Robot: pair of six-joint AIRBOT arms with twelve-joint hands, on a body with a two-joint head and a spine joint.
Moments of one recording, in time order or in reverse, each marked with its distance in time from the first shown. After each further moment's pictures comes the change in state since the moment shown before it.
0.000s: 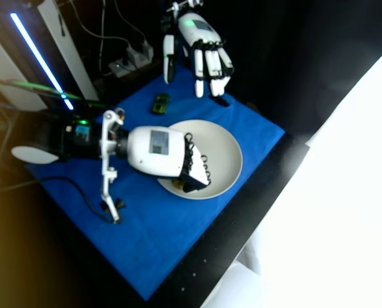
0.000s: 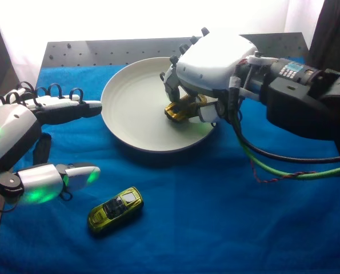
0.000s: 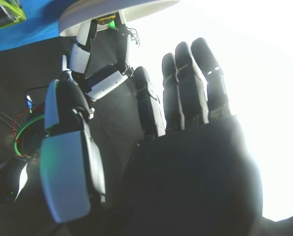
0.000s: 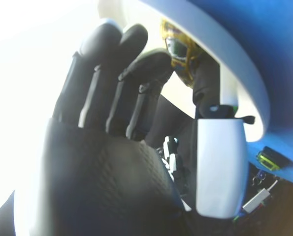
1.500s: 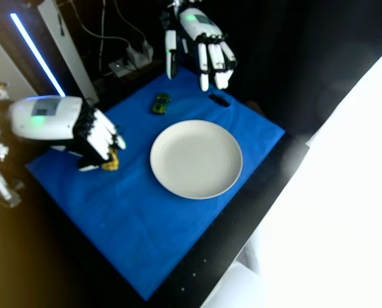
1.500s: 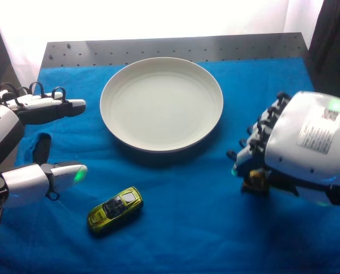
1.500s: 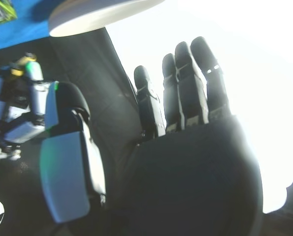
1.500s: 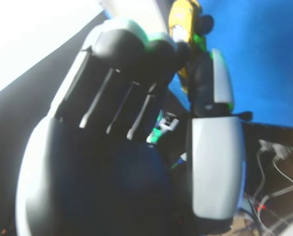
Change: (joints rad) left arm 0.047 0.032 -0.031 -0.043 -0.063 -0.003; right arm -0.302 0.494 -0.545 -0.264 0.288 0.071
